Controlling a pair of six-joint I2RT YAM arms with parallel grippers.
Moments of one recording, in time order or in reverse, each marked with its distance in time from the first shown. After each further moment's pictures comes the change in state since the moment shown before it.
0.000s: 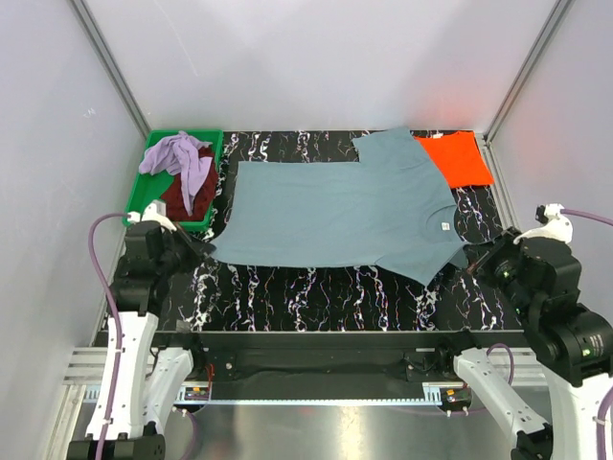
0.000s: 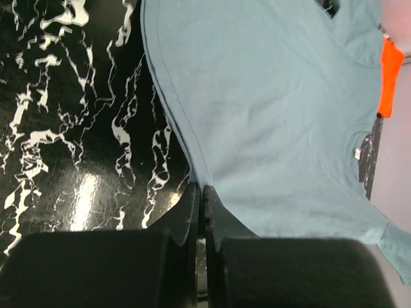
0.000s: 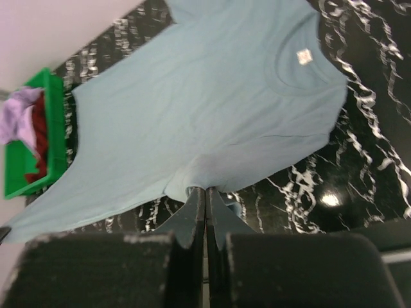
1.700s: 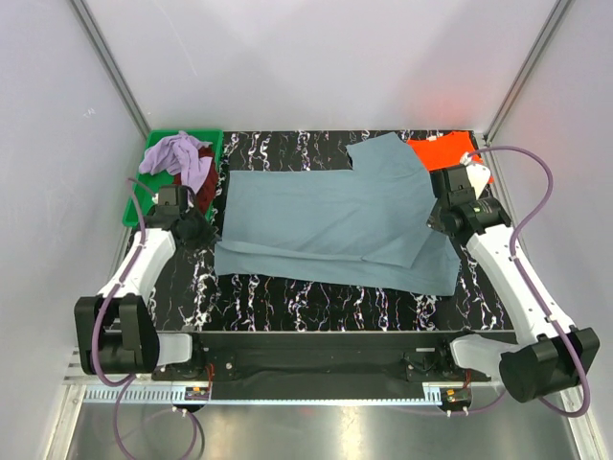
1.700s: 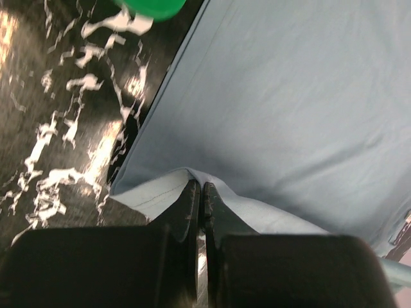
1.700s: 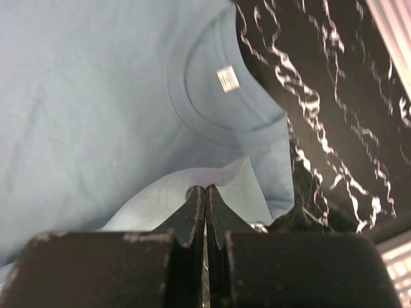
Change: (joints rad) left arm 0.000 0.620 0.106 0.144 -0.099 -0.039; right arm -0.001 0.565 -0.149 0.249 0.218 -0.053
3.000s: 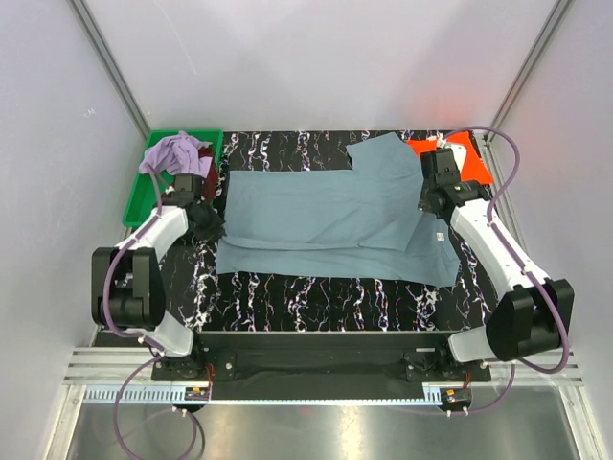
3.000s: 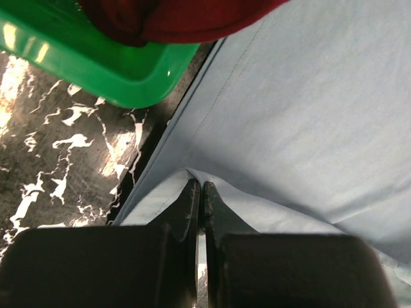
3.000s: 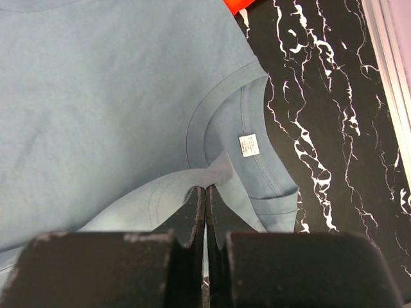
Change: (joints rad) left arm -0.036 0.279 0.130 0.059 -0.069 -0.005; right arm -0.035 0.218 0.059 0.256 -0.032 -0.260
